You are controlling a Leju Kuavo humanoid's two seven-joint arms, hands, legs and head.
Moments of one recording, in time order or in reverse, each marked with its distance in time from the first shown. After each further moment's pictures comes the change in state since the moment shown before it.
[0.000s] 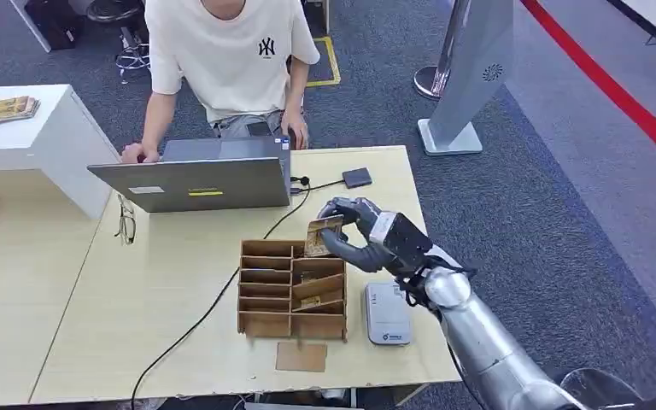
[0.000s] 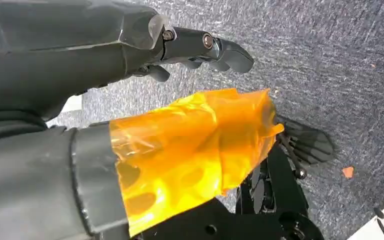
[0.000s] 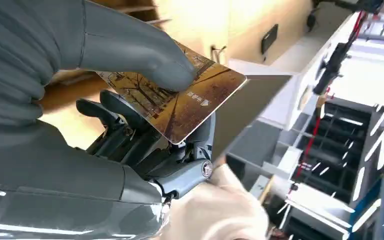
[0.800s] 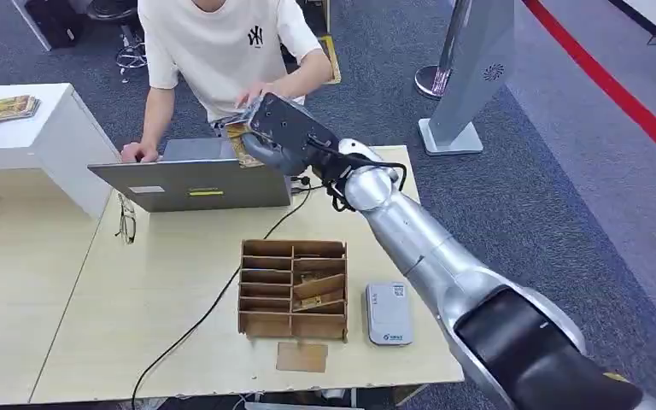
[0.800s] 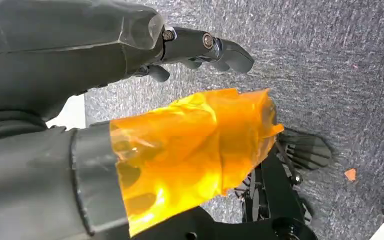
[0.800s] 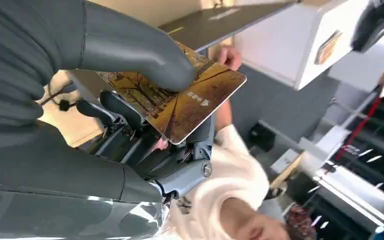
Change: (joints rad) left arm -0.044 0.112 -0.088 0.173 -0.066 0.068 0.001; right arm -0.528 0.242 0.148 0.493 0.095 -0.200 0.190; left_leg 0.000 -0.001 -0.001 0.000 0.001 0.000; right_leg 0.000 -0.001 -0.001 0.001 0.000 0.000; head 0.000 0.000
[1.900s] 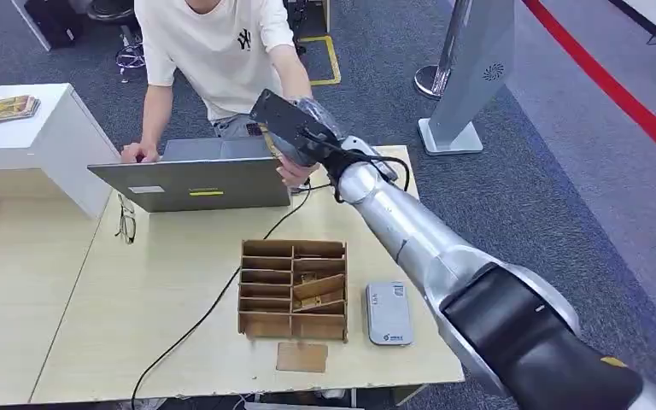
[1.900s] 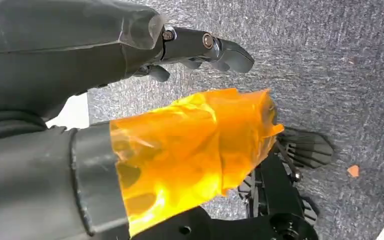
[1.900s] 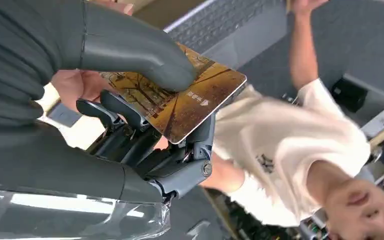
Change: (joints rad) left arm -0.023 0.022 -0.041 0.034 -0.014 0.010 0.028; right arm -0.092 0.048 0.003 0.301 0.128 -0.201 0.070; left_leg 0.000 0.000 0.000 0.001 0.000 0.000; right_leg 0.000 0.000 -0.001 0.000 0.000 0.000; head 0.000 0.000
